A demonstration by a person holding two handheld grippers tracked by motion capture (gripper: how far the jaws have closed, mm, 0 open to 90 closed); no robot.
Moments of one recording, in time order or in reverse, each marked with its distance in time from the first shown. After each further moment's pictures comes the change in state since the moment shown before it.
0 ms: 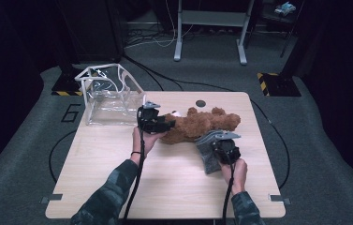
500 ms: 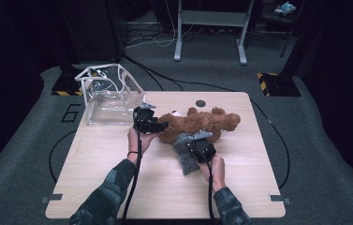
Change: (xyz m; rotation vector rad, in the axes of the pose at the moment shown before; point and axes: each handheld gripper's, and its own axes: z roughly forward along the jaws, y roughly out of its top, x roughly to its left) left arm 0.021 -0.010 0.007 0.060 0.099 -0.018; right arm 0.063 0.025 0.027 -0.002 0.122 -0.157
